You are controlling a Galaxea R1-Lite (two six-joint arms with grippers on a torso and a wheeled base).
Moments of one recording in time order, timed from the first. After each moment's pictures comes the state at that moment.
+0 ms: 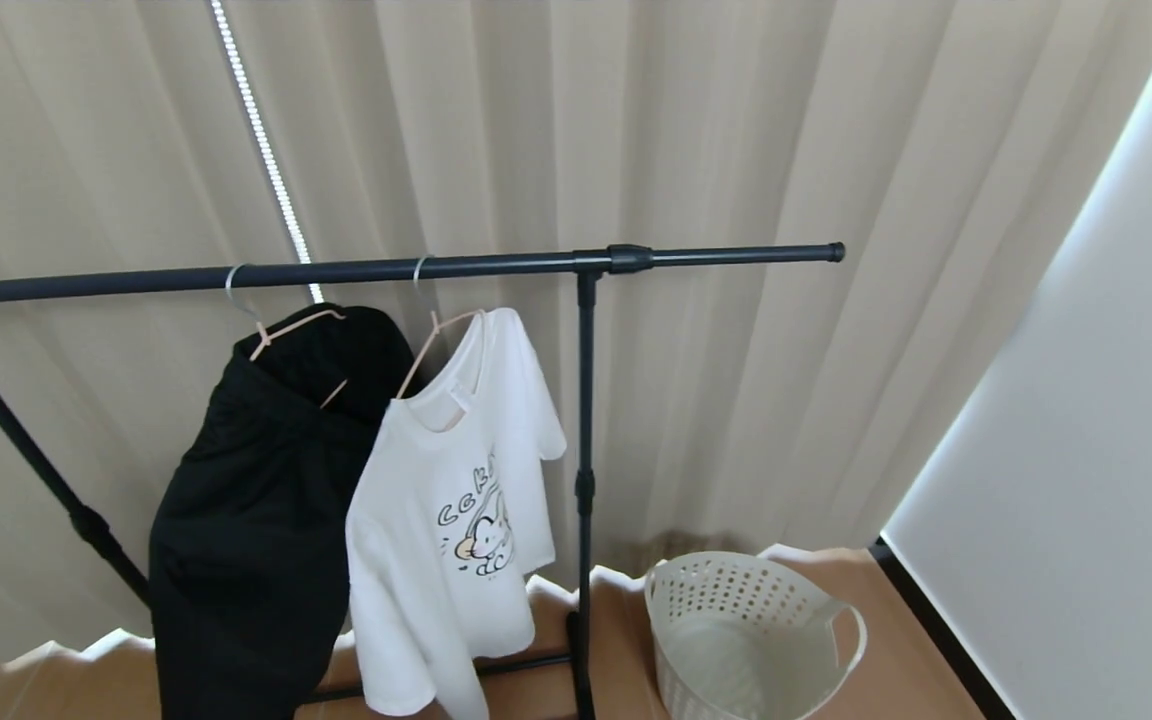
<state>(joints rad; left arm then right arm) 0.07 0.08 0.00 -0.02 0.00 0.01 0.01 0.00 -0.03 0.08 -0.04 0.01</state>
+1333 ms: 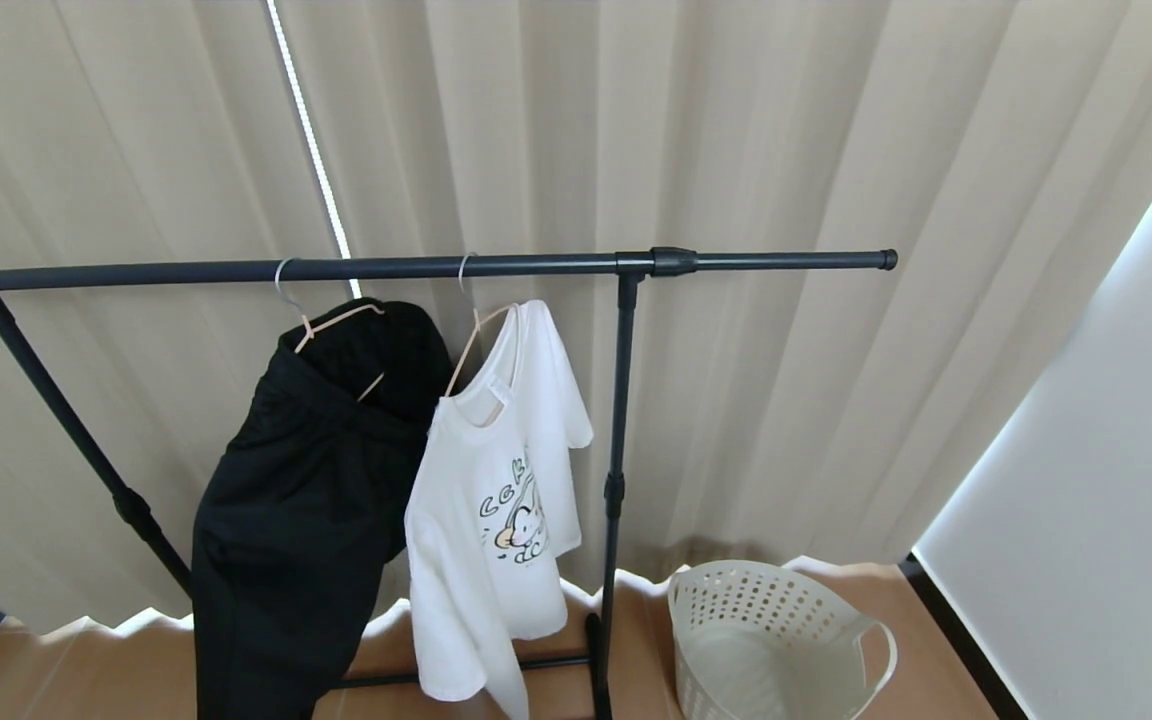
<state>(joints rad) 0.07 0.09 0.00 -0.02 0.00 0.01 0.01 0.00 -0.03 0.08 -0.03 0.01</state>
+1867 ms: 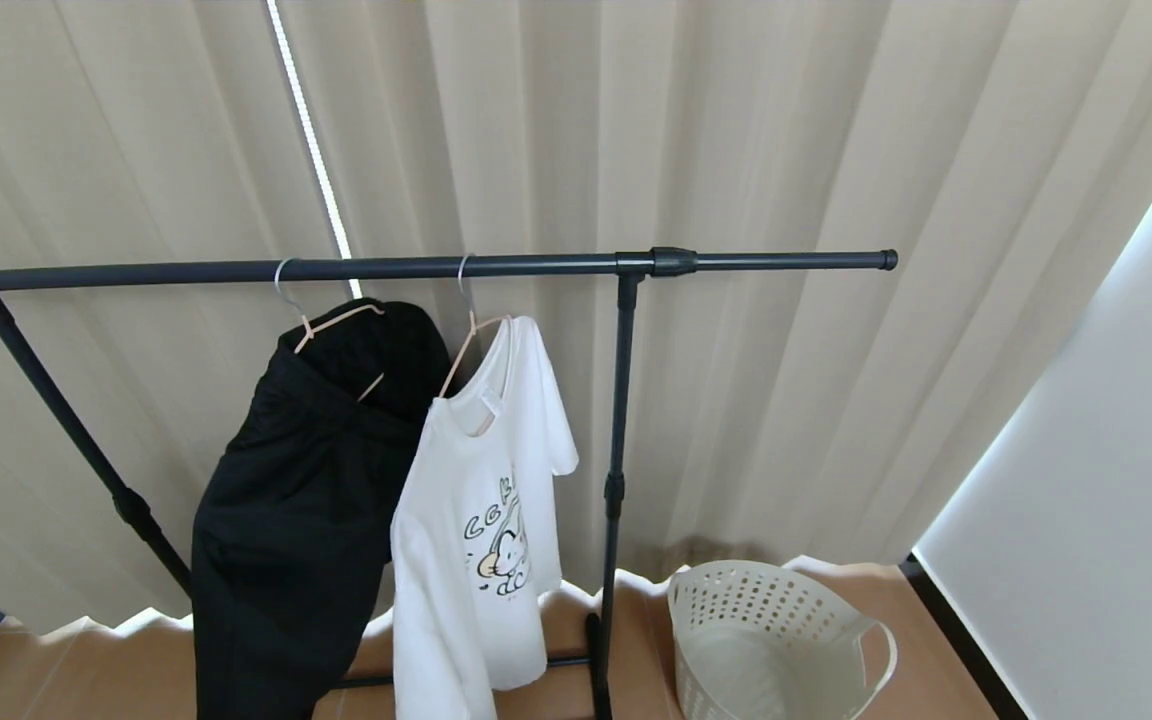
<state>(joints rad) 0.07 0.09 0.00 -0.02 0.00 0.01 0.01 0.00 -0.03 0.08 -0.03 0.01</state>
